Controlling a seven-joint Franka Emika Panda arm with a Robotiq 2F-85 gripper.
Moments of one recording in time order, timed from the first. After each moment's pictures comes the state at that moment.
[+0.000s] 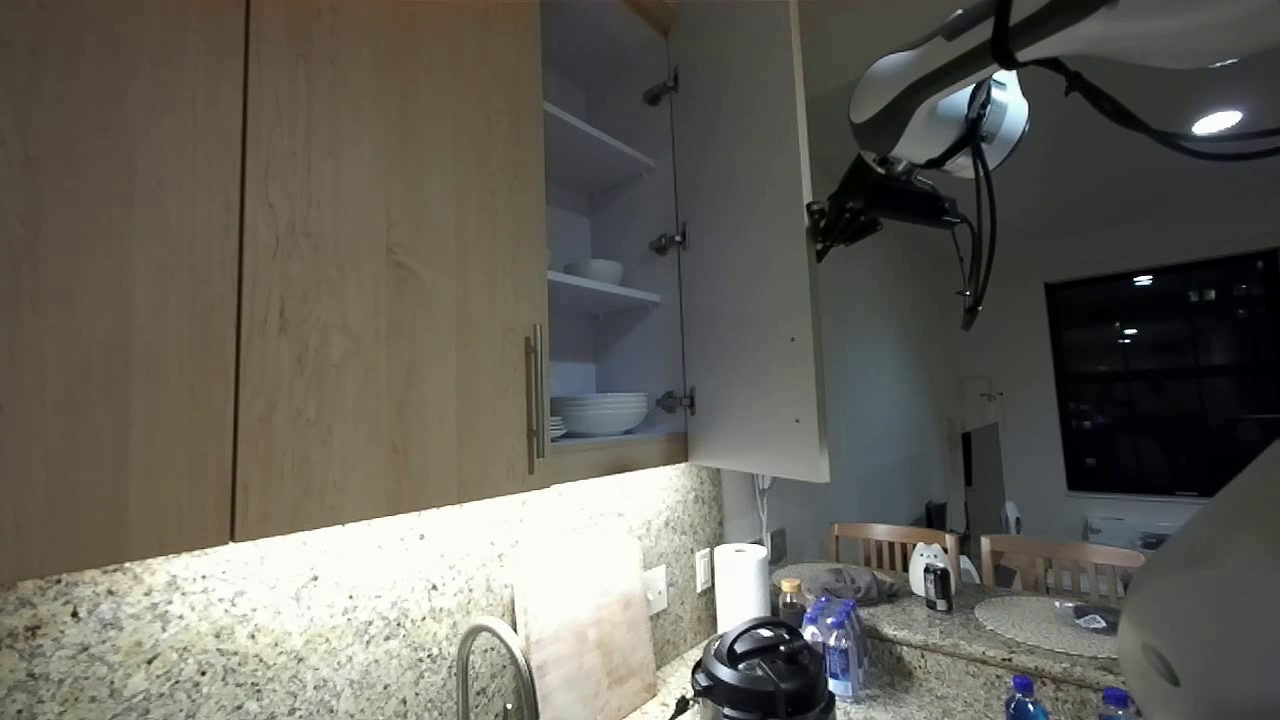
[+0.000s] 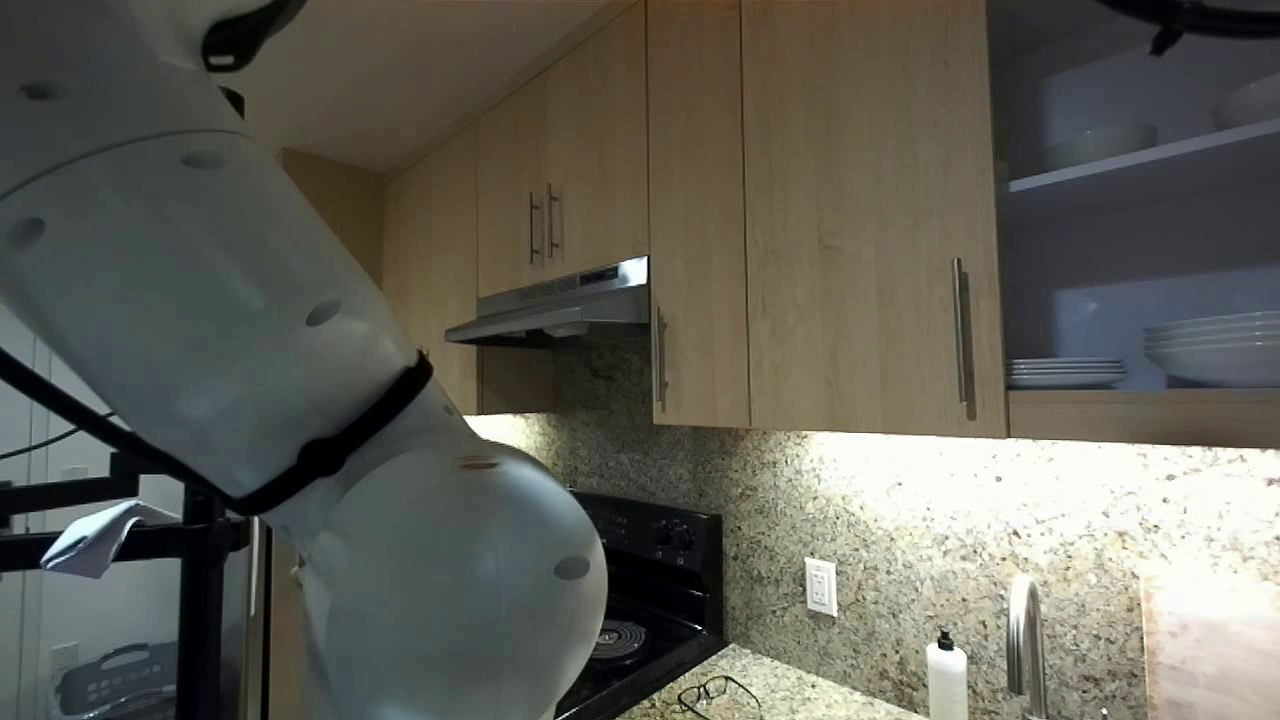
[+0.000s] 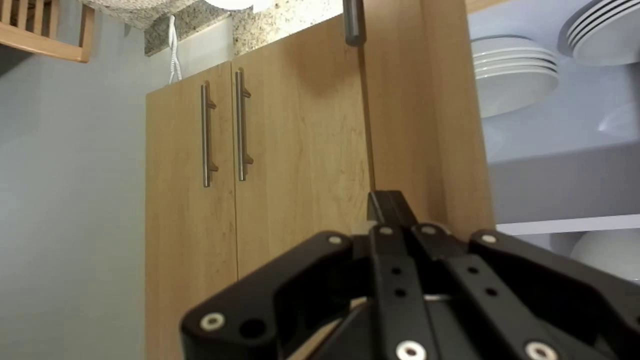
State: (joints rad) arm -0.14 -0.66 -0.42 -2.10 -0.04 2.54 -0.15
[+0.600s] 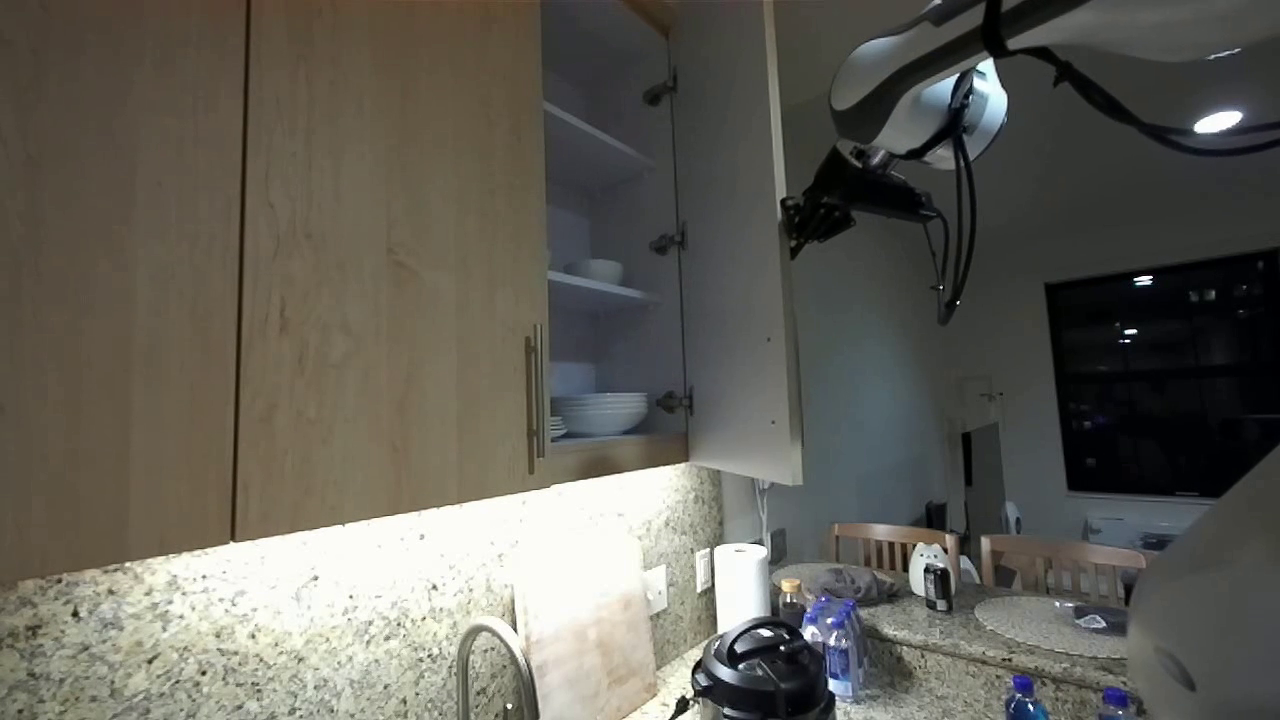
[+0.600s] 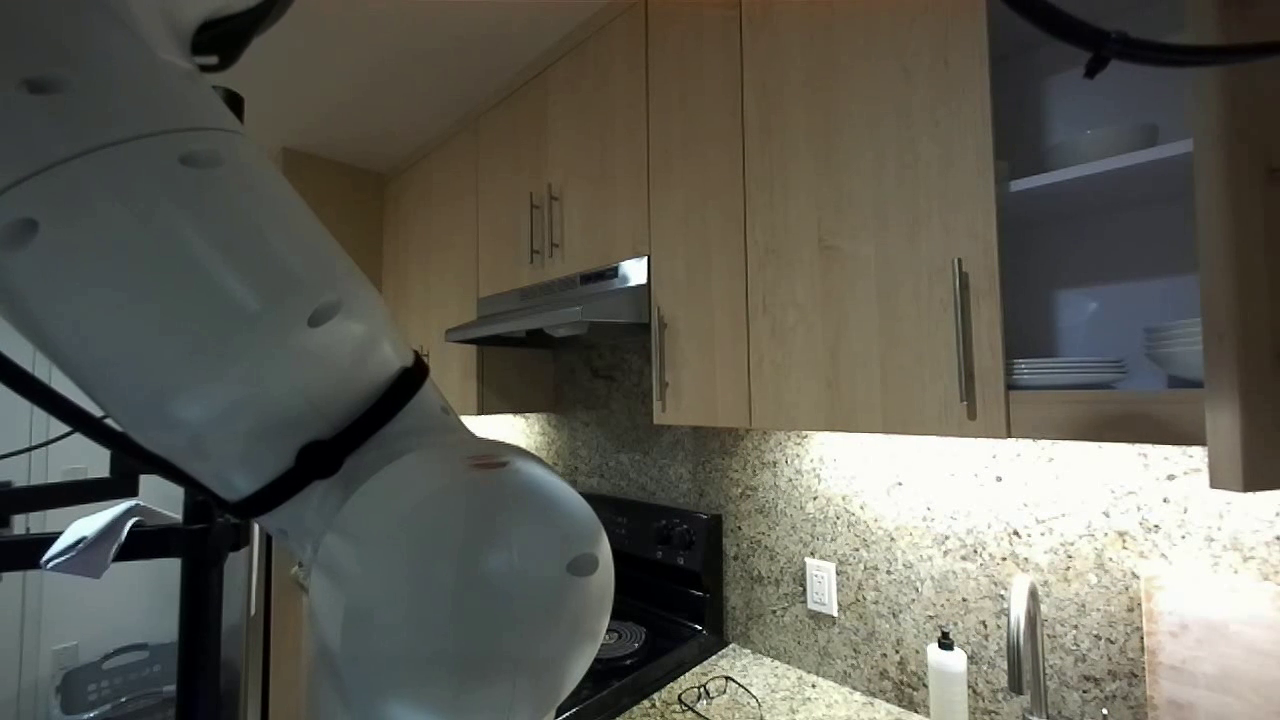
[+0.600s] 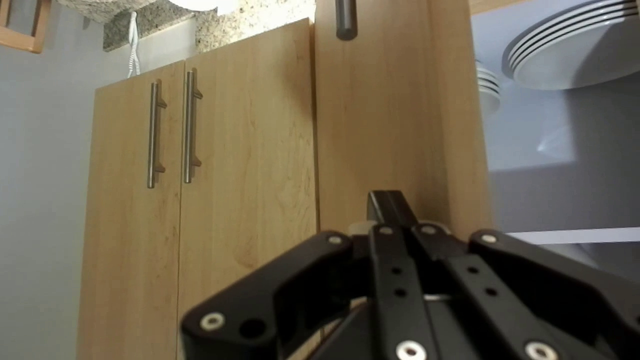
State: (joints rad) arm -0.10 -0.67 -0.38 -2.10 -0.04 2.50 -0.16
